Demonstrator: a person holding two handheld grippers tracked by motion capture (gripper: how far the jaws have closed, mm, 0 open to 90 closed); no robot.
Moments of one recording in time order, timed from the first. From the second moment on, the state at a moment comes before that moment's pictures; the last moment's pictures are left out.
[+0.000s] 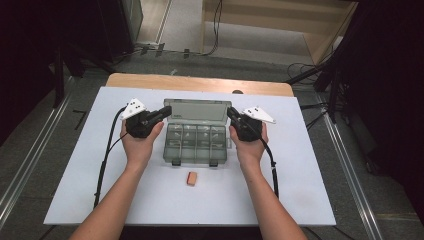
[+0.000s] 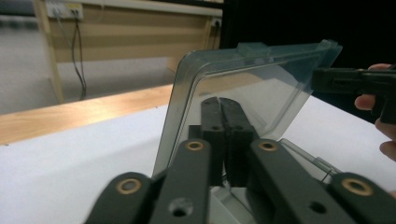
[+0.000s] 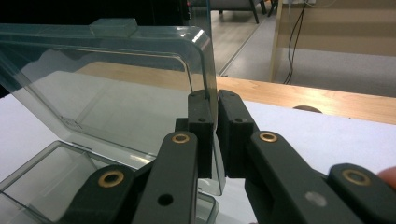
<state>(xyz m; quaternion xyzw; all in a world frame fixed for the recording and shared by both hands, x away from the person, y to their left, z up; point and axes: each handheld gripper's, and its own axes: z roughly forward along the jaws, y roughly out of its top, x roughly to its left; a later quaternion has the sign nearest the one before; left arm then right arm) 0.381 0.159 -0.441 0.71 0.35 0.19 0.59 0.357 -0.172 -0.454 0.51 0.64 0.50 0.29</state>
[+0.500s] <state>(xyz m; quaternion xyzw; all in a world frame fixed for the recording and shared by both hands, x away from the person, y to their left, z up) 0.403 0.180 -0.445 0.69 0.42 0.16 0.56 0.370 -0.174 -0.452 0.52 0.63 0.51 0.27</state>
